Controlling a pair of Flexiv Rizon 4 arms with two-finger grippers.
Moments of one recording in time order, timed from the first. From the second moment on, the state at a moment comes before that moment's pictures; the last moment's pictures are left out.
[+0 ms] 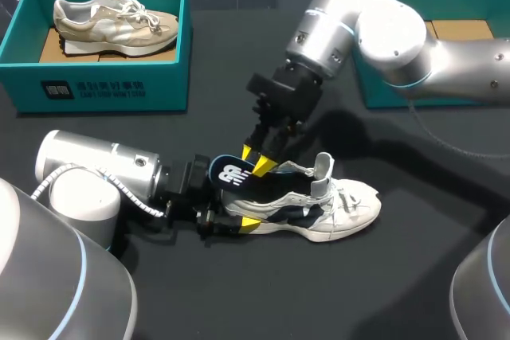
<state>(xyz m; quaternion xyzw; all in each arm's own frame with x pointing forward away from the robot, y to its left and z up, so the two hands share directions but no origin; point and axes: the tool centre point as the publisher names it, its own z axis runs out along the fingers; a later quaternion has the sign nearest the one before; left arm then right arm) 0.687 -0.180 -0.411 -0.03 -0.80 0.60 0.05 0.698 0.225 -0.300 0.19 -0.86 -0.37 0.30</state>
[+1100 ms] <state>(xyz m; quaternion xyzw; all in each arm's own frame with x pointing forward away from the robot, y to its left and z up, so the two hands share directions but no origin) 0.687 -0.180 -0.411 -0.03 -0.80 0.60 0.05 0.691 0.221 -0.327 0.13 -0.84 -0.37 0.39</state>
